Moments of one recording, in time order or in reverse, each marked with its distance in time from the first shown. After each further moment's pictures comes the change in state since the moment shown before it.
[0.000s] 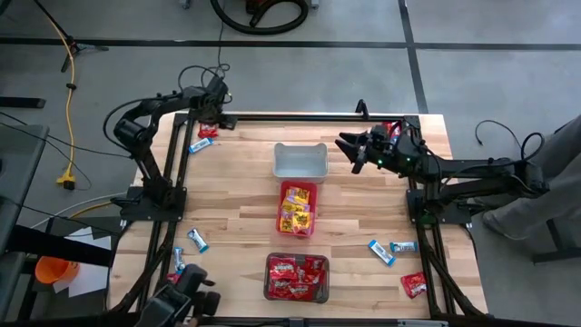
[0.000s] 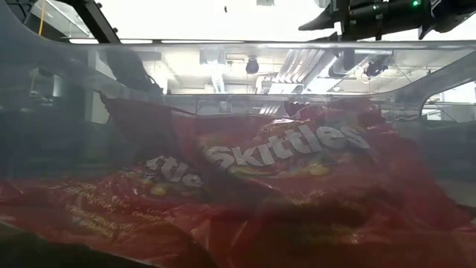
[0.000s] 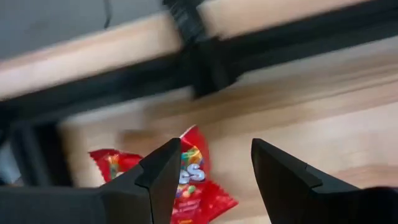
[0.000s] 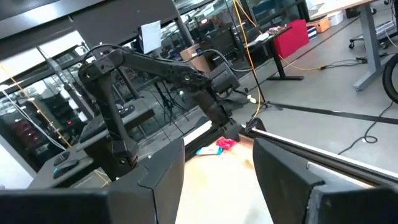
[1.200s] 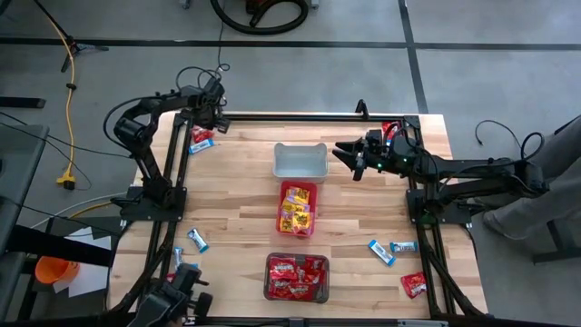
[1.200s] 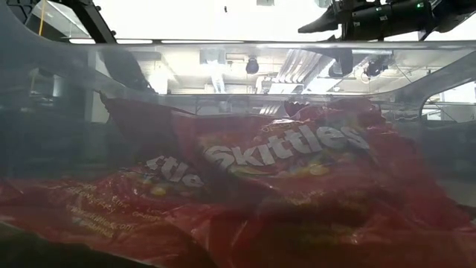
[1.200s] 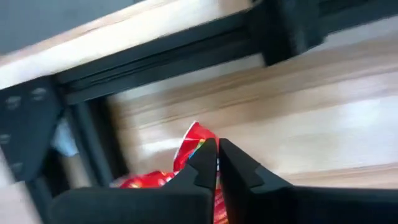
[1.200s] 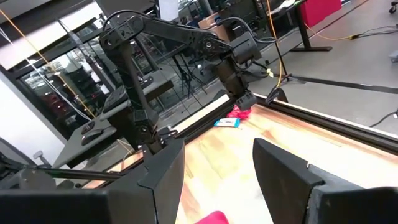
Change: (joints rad) left arm 0.044 0.012 -0.002 -0.068 -0.075 0.066; right arm 0.004 0.000 0.000 -0.075 -0.134 0.037
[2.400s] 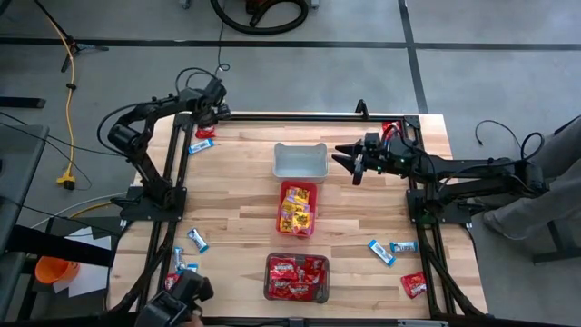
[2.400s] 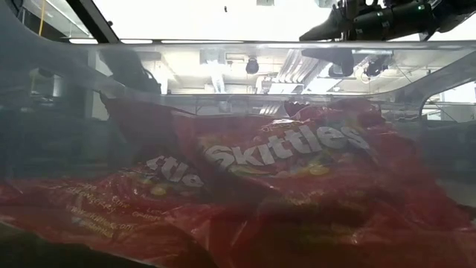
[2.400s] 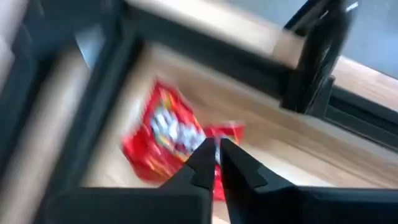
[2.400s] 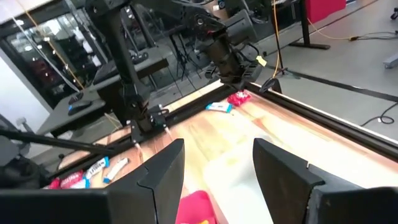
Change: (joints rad) left arm -0.057 -0.083 -0.043 0.031 -0.074 -0.751; right arm -0.003 0.000 0.000 -0.070 -0.027 -0.114
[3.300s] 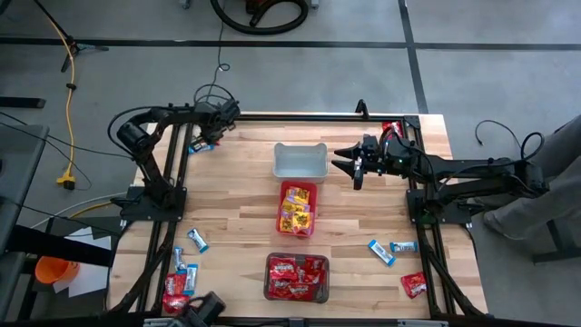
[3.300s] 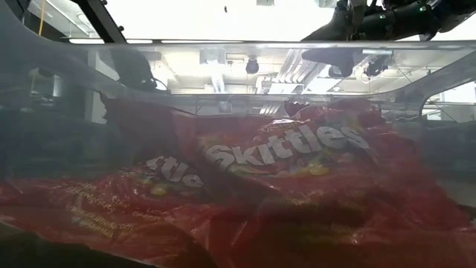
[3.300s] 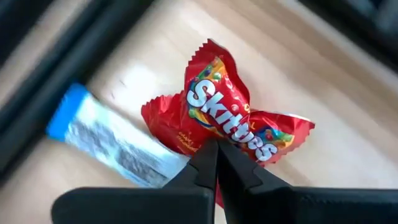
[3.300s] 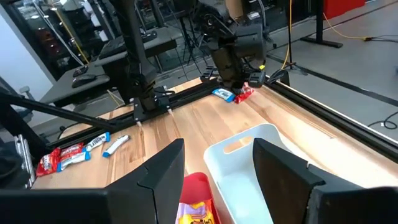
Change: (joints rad) left arm -0.199 0.052 -0.082 -0.056 -0.100 -0.480; right arm 0.000 0.000 0.000 -0.046 -0.058 -0.088
